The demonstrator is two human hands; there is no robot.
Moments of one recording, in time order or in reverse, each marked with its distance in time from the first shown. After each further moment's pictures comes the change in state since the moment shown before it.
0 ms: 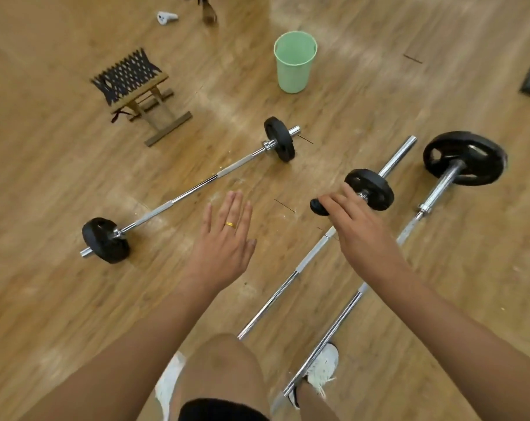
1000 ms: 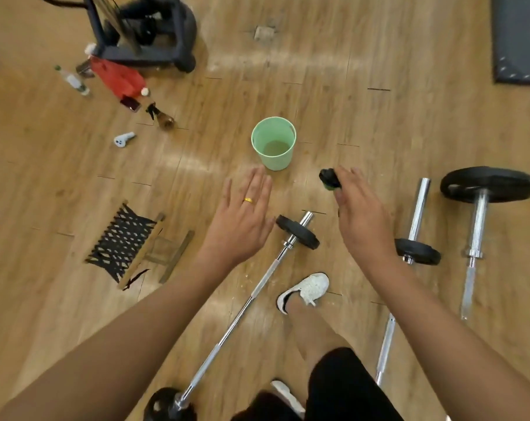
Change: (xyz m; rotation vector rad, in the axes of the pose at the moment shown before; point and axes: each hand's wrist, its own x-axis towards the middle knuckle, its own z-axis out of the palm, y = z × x) left_hand 0.515 -0.254 -0.096 0.013 0.086 0.458; right_hand 0.472 0.040 -0.060 0.385 0.400 0.672
